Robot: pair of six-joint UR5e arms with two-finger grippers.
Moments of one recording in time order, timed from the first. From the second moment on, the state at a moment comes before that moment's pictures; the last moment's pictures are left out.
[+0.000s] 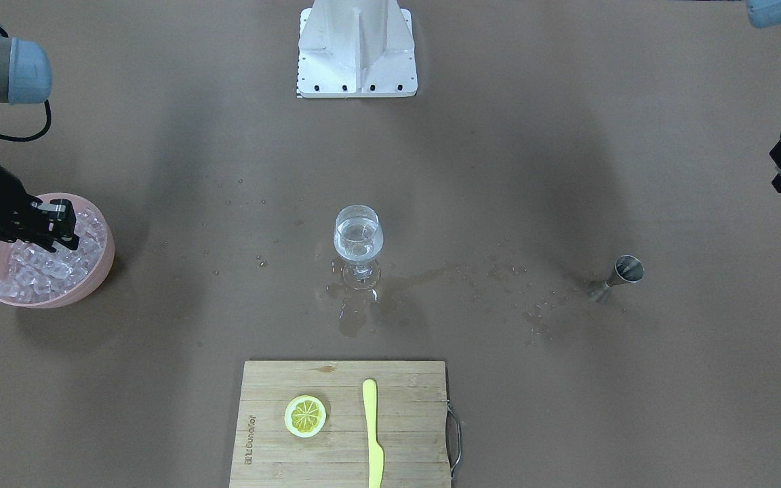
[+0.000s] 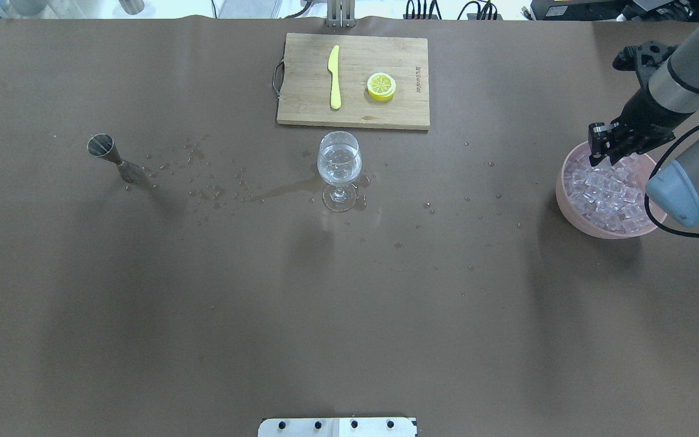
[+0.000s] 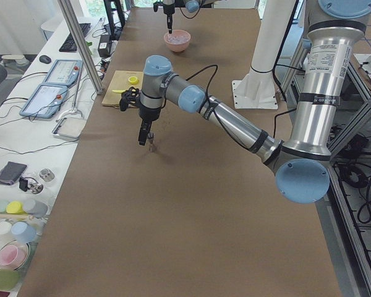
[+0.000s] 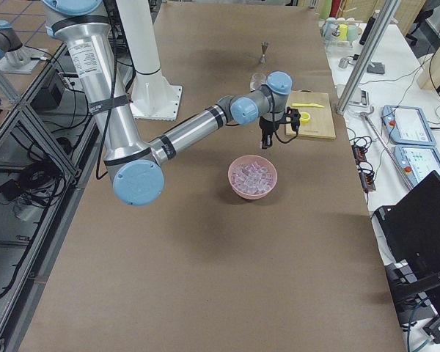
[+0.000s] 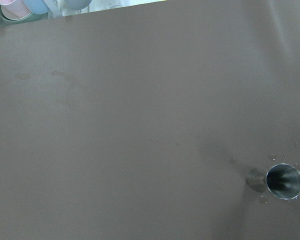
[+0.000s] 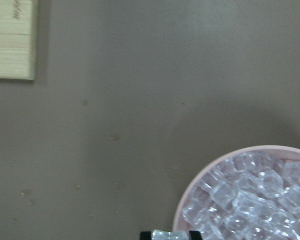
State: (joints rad) left arm -1.33 -1.71 -2.01 -1.51 -2.12 -0.42; right arm 1.09 -1.23 1.81 -1.61 2.31 0.69
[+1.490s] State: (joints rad) left arm -1.46 -1.64 -1.77 -1.52 -2.12 0.01; right arm 0.76 -0.95 1.78 -1.15 2.00 1.26
